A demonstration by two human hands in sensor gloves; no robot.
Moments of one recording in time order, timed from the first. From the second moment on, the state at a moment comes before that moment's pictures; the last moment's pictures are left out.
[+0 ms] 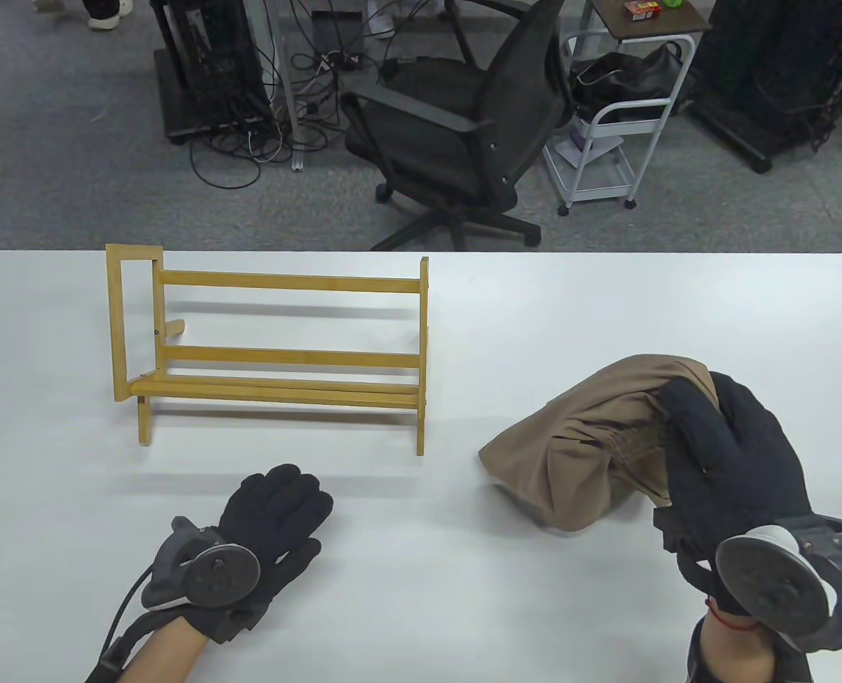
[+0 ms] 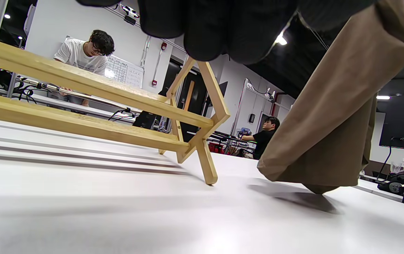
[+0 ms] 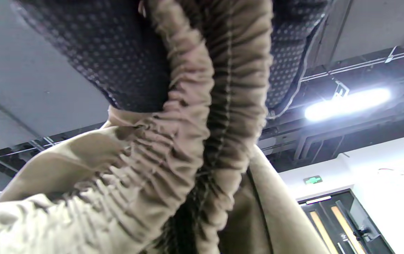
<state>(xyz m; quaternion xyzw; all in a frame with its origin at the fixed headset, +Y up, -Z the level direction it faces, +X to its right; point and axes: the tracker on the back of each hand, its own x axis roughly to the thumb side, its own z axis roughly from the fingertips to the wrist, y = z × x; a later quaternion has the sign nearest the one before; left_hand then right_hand) -0.237 -0.710 -0.212 0.08 -0.31 0.15 0.93 0.226 -0.503 -0.170 0.03 -0.46 0.87 0.15</state>
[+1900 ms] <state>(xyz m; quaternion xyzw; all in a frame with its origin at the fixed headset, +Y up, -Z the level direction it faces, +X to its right) -0.231 -0.685 -0.222 0.10 -0.34 0.31 0.89 0.094 -0.506 -0.172 0.19 -0.41 0.86 0.25</state>
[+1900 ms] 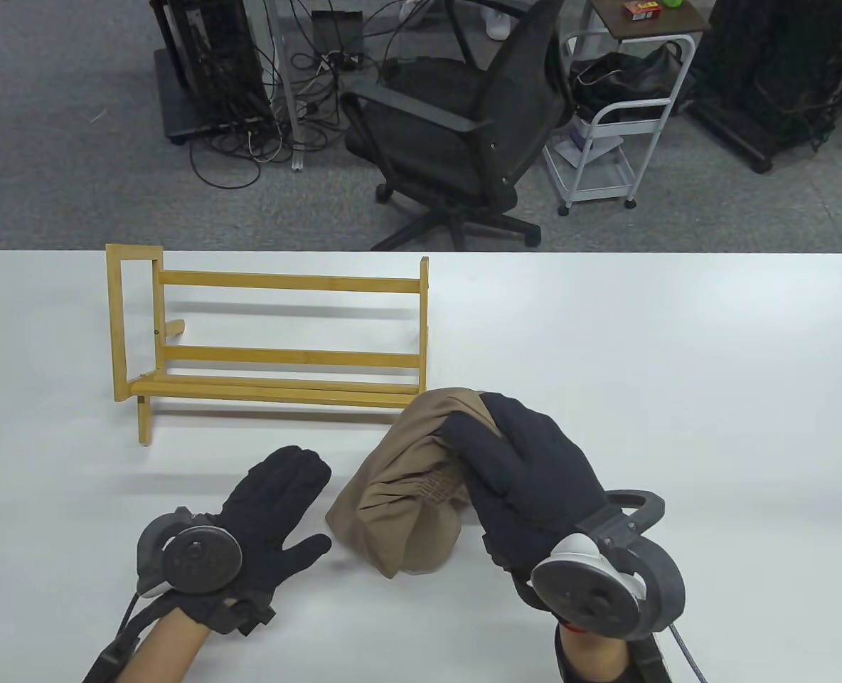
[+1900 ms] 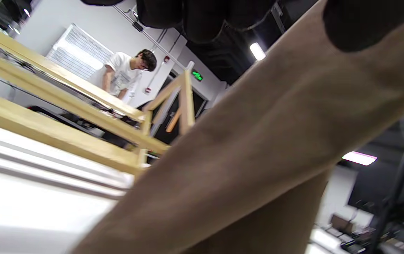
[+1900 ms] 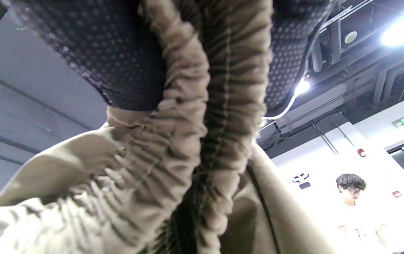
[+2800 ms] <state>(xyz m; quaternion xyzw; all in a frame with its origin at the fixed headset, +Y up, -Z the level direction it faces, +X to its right) -0.146 -0.597 -0.258 0.14 -0.40 0.41 0.81 0.067 -0.519 -0.180 0.24 -0.37 0.86 0.24</state>
